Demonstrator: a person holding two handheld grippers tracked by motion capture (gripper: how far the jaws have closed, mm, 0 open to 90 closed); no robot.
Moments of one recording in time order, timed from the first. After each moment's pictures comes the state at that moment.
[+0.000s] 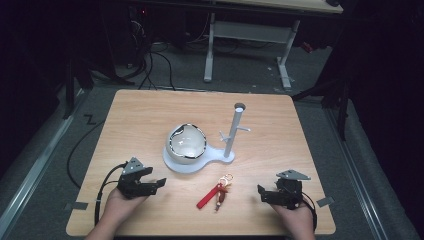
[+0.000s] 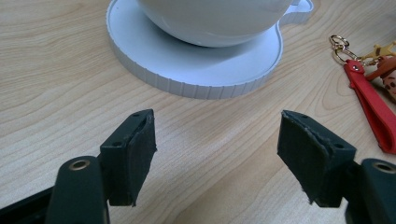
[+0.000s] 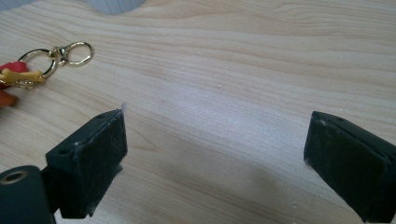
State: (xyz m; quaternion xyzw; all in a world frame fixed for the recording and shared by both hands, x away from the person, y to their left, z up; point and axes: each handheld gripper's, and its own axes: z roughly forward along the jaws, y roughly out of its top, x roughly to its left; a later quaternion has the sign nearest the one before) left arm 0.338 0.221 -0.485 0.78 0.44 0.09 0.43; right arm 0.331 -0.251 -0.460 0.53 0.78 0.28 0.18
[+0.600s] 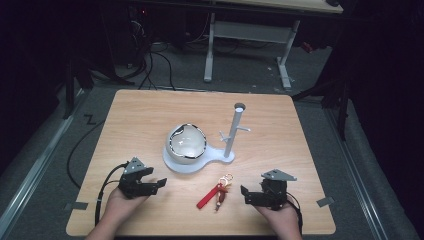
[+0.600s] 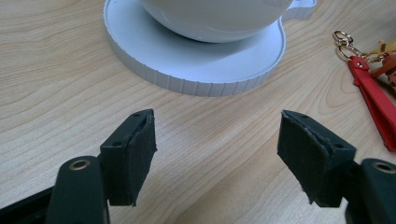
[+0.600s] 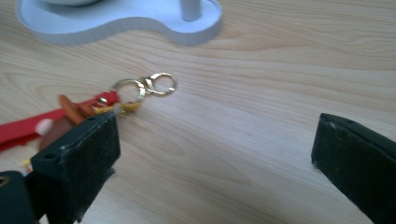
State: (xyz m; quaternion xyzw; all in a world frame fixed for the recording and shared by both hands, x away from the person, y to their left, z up) left arm 0.341 0.219 -0.489 0.79 0.44 0.09 0.42; right arm 0.323 -0.201 -0.450 0.51 0.78 0.33 0.16
